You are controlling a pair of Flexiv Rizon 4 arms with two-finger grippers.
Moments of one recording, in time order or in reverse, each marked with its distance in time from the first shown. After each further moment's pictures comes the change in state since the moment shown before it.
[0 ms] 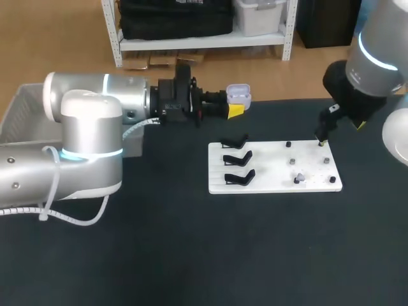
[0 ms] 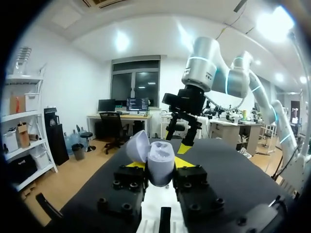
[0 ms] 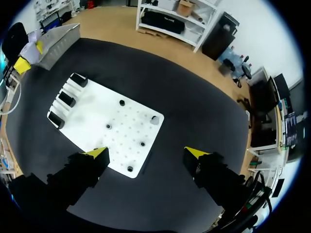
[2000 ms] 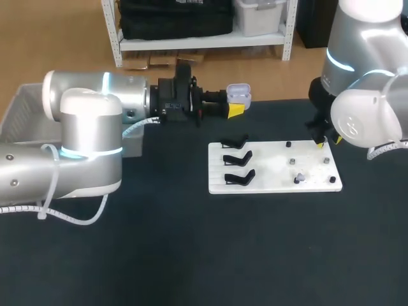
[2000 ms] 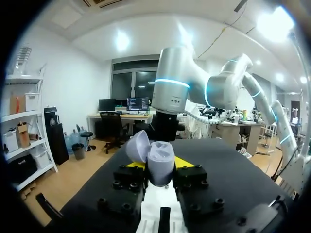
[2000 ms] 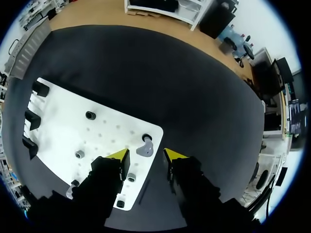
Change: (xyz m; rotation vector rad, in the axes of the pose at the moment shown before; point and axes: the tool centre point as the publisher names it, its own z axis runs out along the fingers) left arm -0.001 -0.001 0.000 -0.002 0.005 -0.002; right arm -0.021 -0.014 0.092 -0.009 0.166 0.099
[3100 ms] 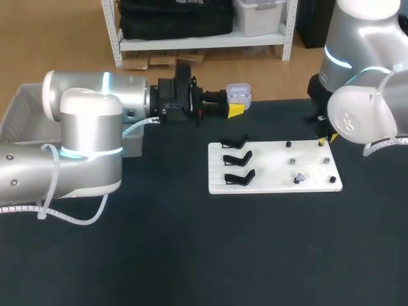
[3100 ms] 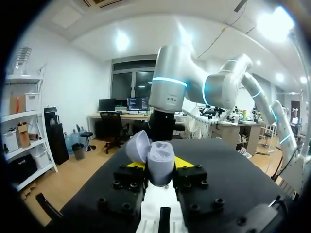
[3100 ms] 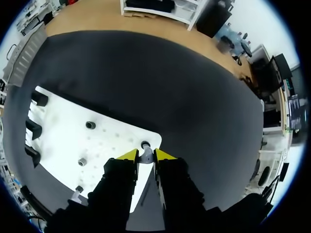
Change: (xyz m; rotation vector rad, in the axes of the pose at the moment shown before) left arm 0.000 0.000 0.000 0.000 0.000 0.000; right arm -0.012 -0.002 -0.007 0.011 -0.011 0.042
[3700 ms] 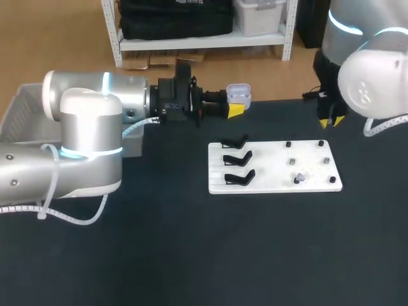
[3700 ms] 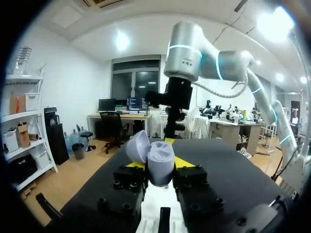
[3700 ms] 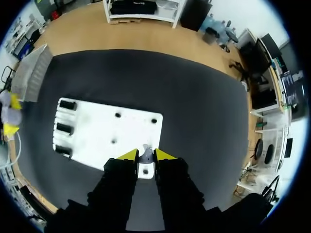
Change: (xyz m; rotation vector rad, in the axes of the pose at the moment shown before) left arm 0.000 0.000 0.000 0.000 0.000 0.000; right arm 0.024 0.027 -0.098 0.002 -0.003 0.144
